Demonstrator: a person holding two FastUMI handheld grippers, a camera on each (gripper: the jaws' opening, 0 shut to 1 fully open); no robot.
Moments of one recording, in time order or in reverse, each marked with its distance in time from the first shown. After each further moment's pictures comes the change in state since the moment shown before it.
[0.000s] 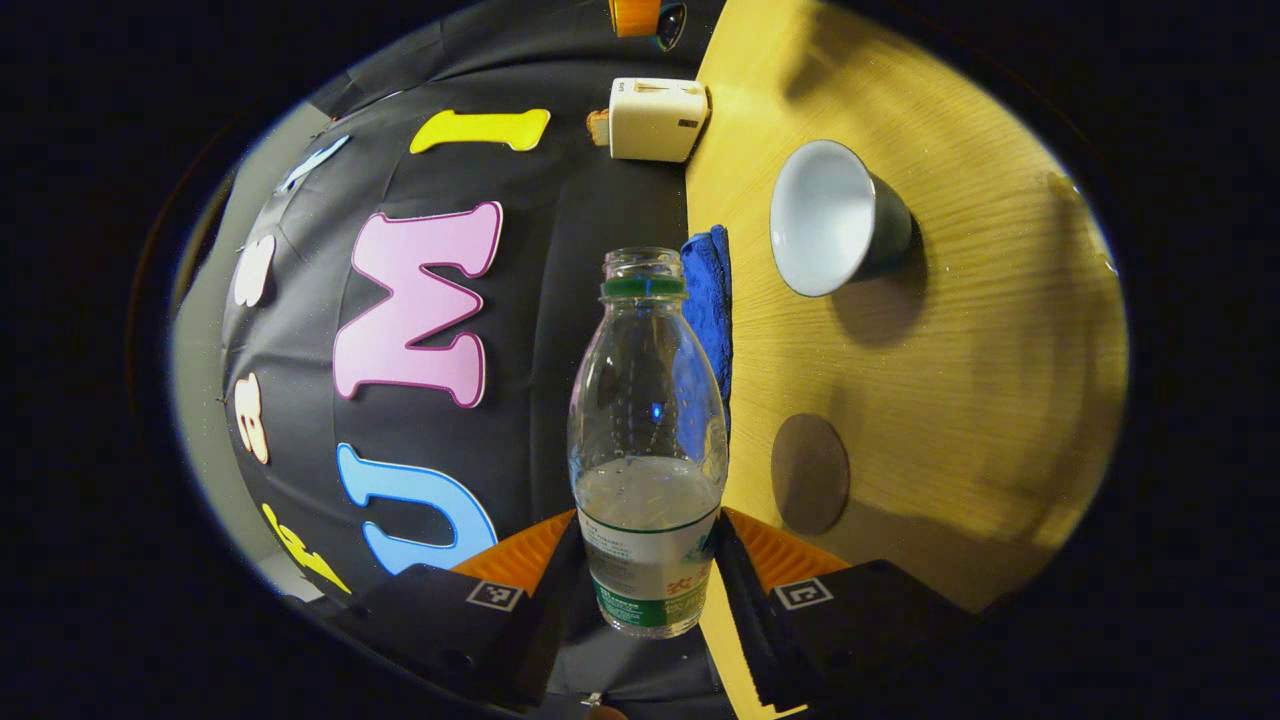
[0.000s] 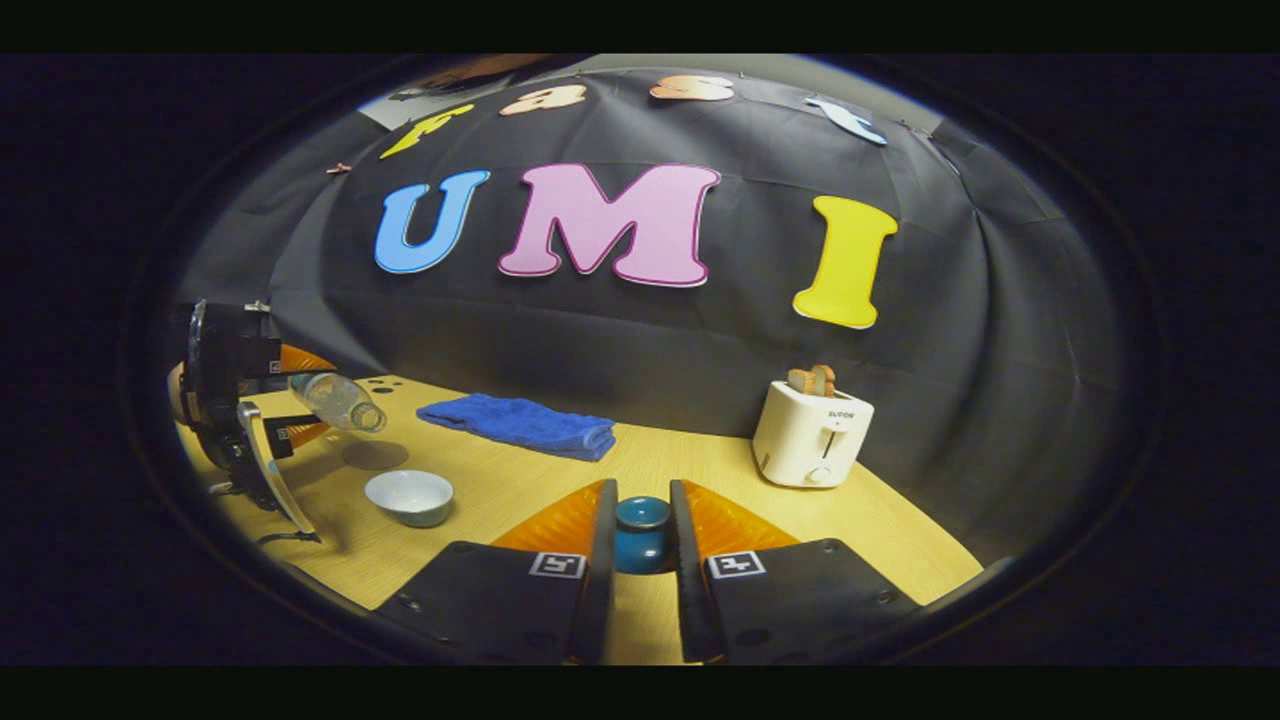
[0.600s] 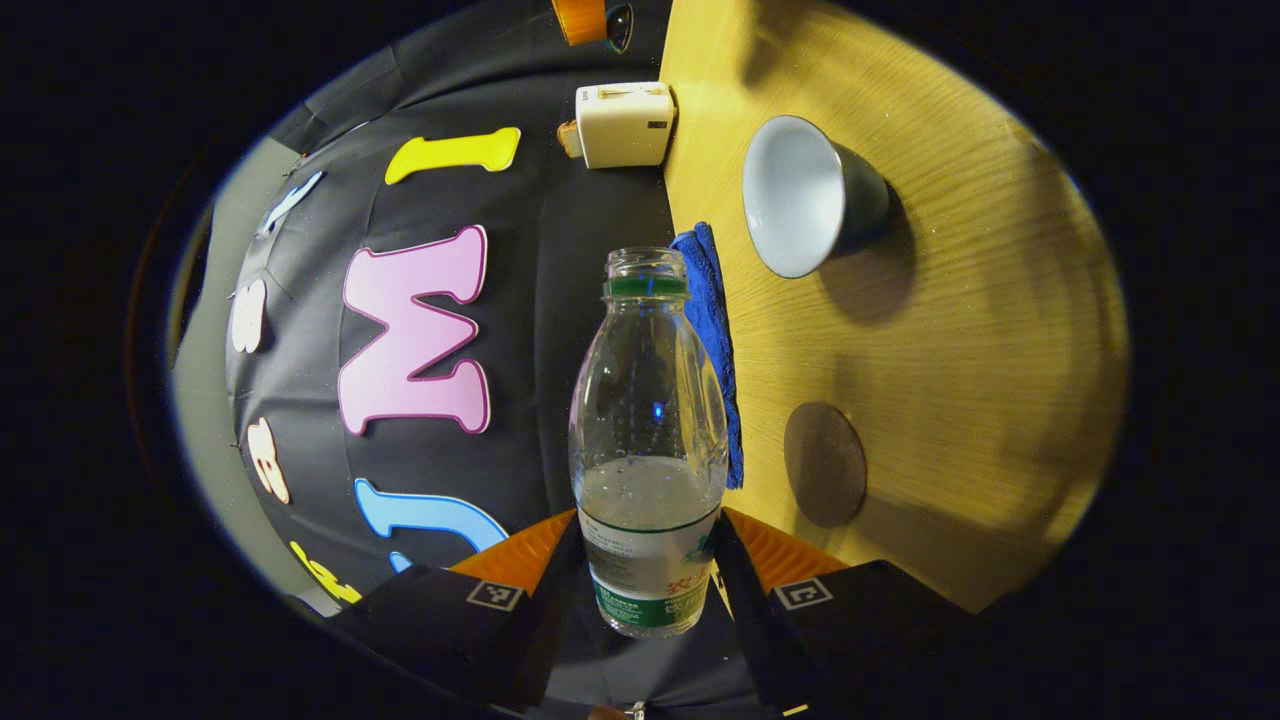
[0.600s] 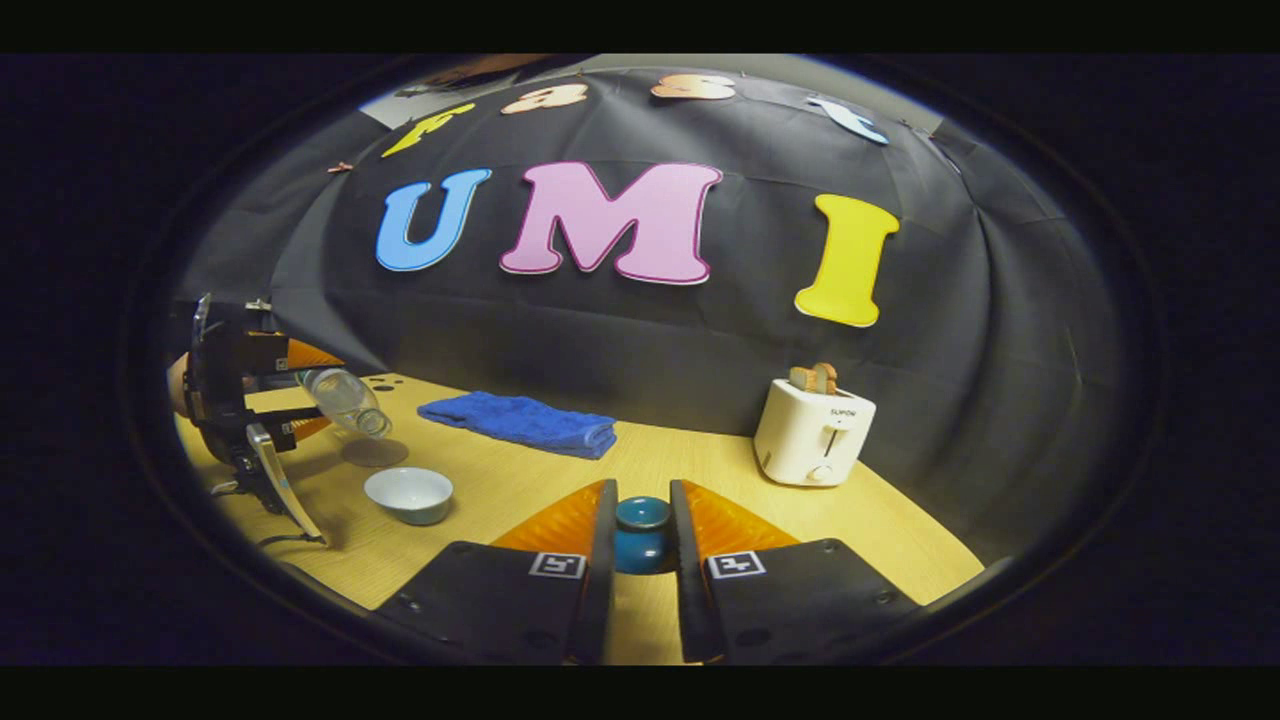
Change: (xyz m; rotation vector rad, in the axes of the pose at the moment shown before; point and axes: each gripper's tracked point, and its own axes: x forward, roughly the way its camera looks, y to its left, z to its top) left arm 0.007 0.004 0.003 0.116 -0.021 0.030; right arm 0.002 0.000 -0.005 -0.005 0.010 0.002
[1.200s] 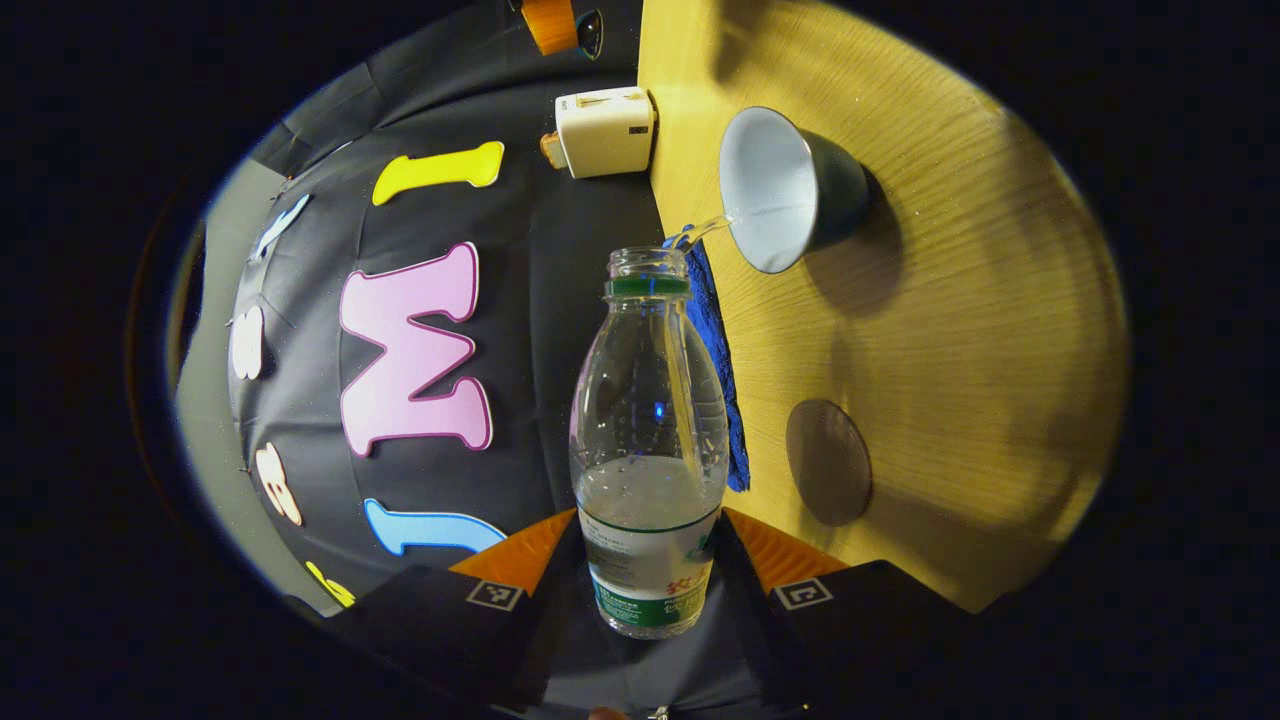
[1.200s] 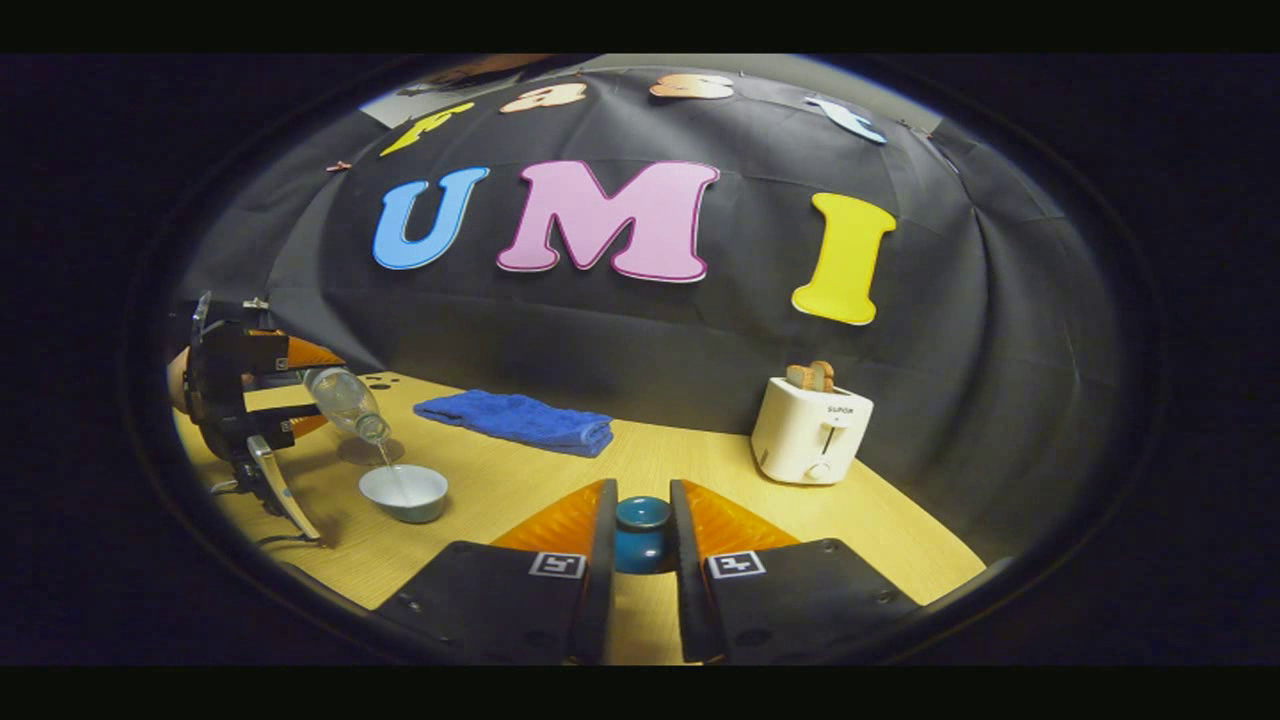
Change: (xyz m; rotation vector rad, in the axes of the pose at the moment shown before) left arm 0.001 0.000 0.003 0.061 -0.022 0.011; right arm 0.000 -0.003 -0.001 0.002 -0.004 -0.010
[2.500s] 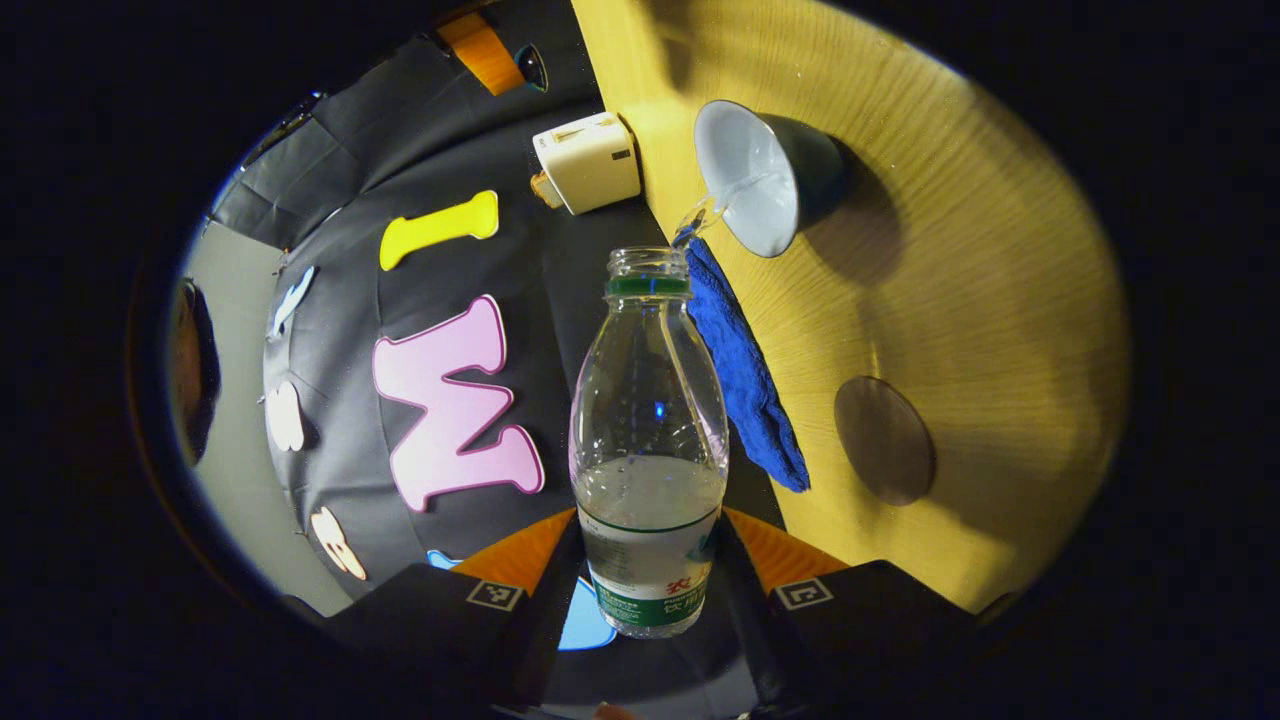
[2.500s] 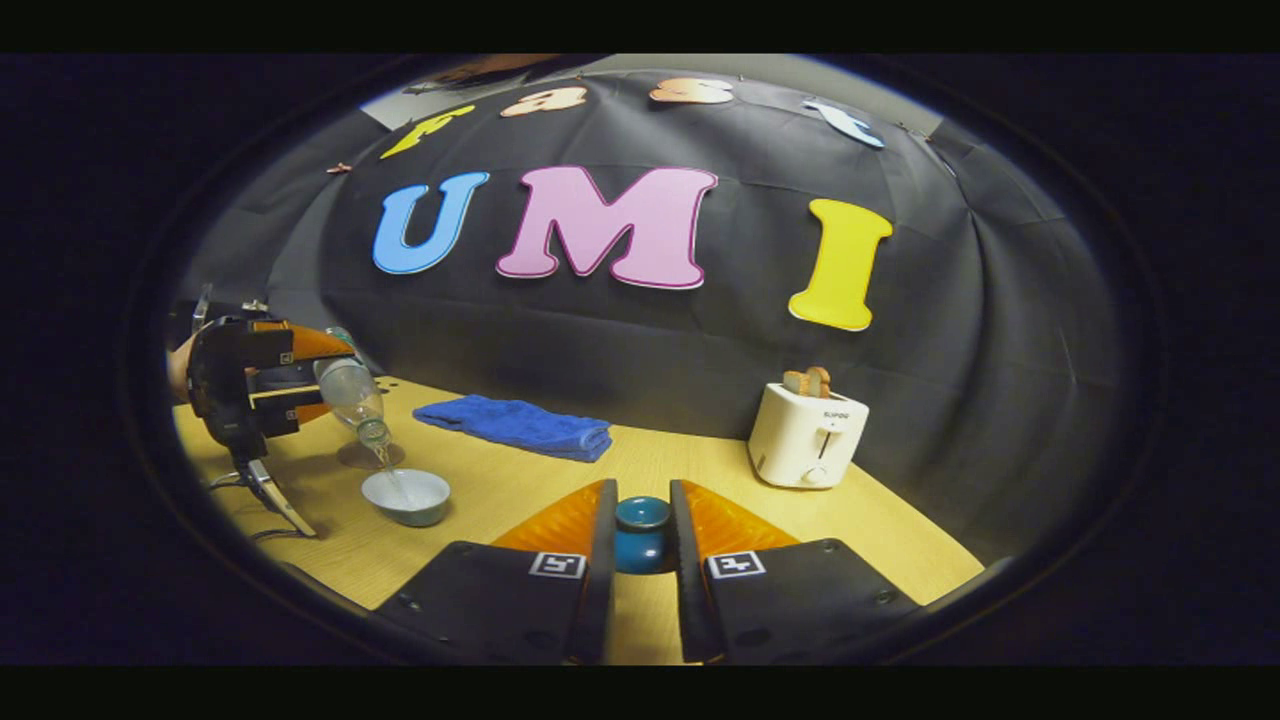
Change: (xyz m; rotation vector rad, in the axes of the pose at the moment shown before) left arm 0.007 0.031 0.005 0.200 -0.095 0.135; right arm -0.004 0.000 0.006 -0.001 -0.018 -0.007
